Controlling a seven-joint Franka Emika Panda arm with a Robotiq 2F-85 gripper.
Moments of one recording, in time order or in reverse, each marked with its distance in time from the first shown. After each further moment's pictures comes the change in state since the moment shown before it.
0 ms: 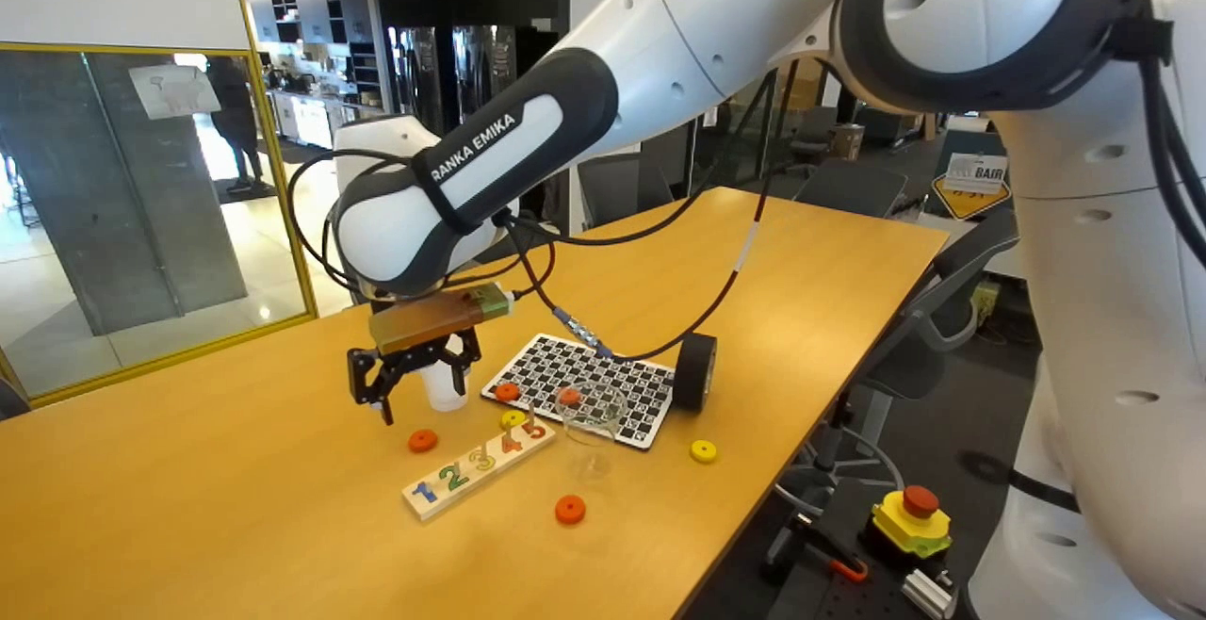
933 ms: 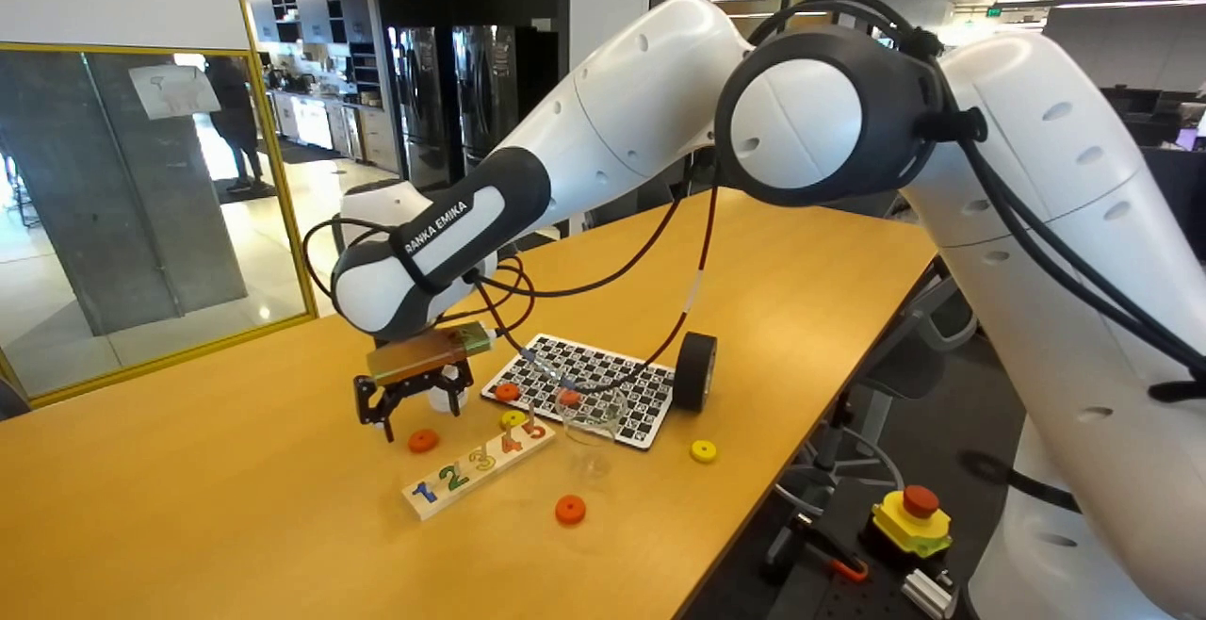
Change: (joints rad) arm 0.015 0.254 -0.073 0.218 0.016 0.027 0.006
